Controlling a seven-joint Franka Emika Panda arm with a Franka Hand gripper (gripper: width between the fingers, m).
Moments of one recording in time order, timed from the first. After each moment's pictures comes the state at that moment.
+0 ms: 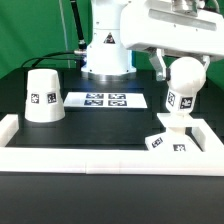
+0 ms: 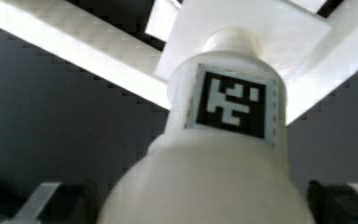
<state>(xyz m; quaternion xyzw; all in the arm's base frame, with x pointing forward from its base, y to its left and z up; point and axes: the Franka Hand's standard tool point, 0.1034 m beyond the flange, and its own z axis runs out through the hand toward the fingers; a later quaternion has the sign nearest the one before) 0.597 0.093 0.126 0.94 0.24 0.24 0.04</state>
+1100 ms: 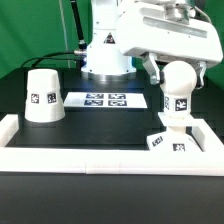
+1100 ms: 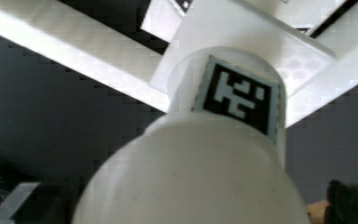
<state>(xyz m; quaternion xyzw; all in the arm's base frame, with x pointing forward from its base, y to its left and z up) 0.583 0.091 0.116 0.92 0.25 0.30 0.04</state>
